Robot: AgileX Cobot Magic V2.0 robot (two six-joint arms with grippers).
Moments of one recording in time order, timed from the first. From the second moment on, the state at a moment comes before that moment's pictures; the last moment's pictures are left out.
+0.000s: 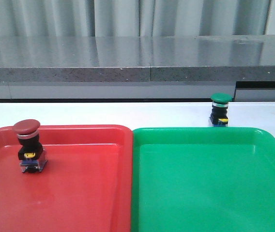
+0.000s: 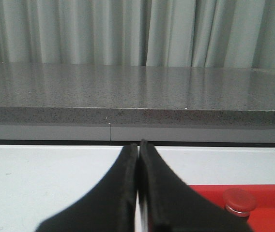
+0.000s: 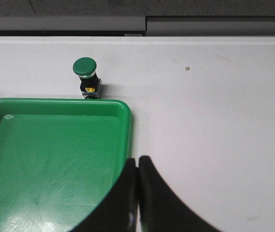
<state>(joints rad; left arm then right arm) -0.06 -0.01 0.00 0.12 0.03 -0.16 0.01 0.57 -0.67 0.00 0.75 0.08</state>
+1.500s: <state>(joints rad) -0.06 -0.01 0.00 0.12 0.03 -0.16 0.13 1.37 -1.20 0.16 0.69 0.01</state>
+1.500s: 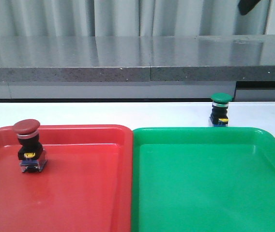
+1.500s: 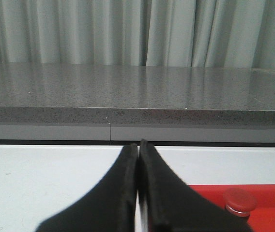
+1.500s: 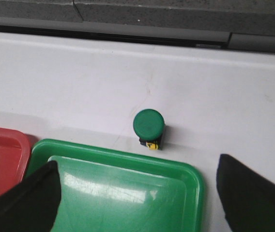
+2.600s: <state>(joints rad) -0.06 -0.01 0.00 0.12 0.03 -0.16 0.15 1.90 -1.38 0.16 0.63 0.01</state>
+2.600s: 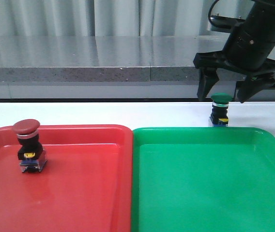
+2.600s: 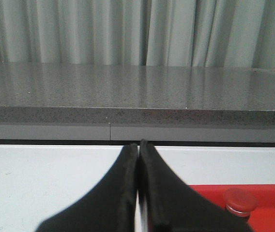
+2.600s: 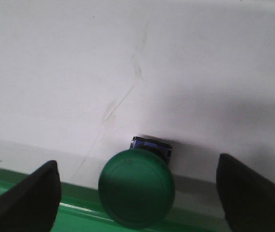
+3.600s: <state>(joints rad) -0.06 -0.01 0.00 0.12 0.03 -0.16 0.15 1.85 -1.42 0.16 0.65 0.00</state>
